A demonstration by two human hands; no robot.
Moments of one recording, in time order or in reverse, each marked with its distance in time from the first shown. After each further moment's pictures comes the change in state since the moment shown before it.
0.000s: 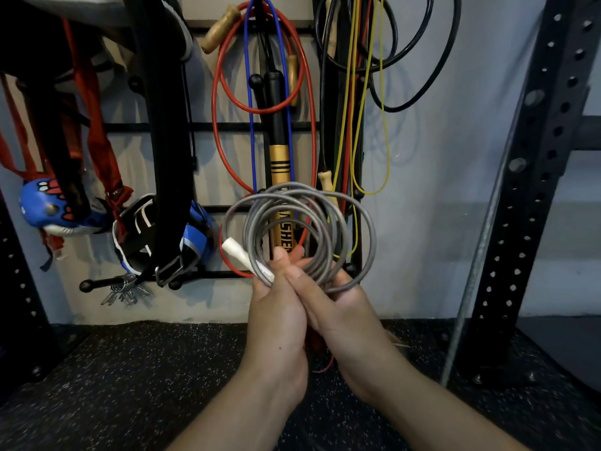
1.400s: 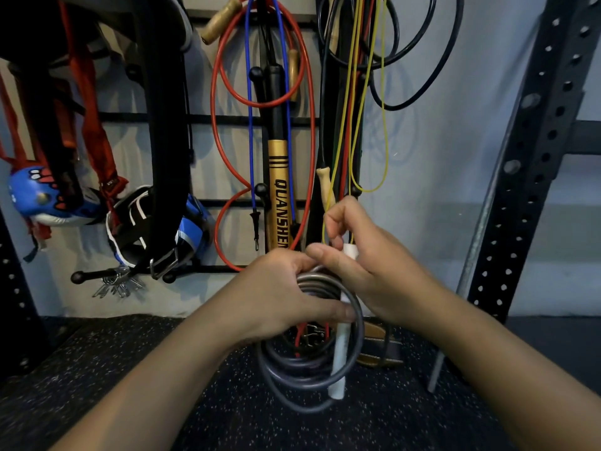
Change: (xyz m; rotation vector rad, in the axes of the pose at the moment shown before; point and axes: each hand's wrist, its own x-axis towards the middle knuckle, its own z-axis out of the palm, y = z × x) left_hand 0.011 0.058 -0.016 1.190 -0.656 0.215; right_hand 0.023 -0.058 -0.041 -1.015 -0.194 -0.410
